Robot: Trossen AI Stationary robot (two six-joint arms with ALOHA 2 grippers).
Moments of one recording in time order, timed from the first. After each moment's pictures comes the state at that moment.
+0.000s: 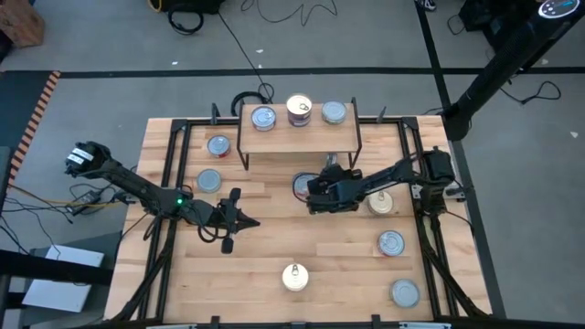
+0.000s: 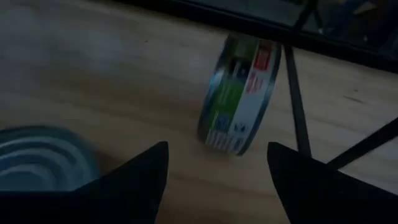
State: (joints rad) left arm -0.40 1.09 0.37 0.43 -0.31 -0.09; right arm 0.05 1.92 1.07 -0.66 0.97 1.35
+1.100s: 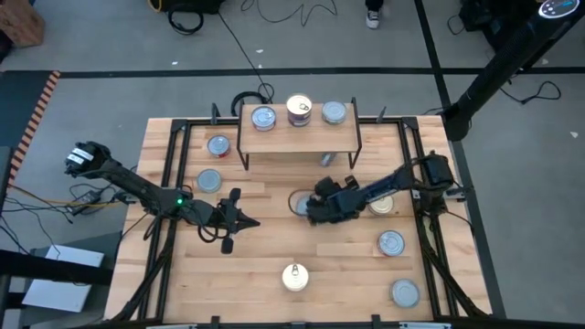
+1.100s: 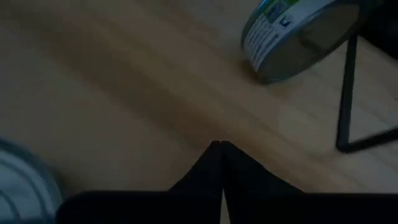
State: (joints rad) left arm -0.40 1.09 0.37 0.43 -0.31 -0.09; right arm 0.15 1.92 1.06 -0.63 0.83 1.09
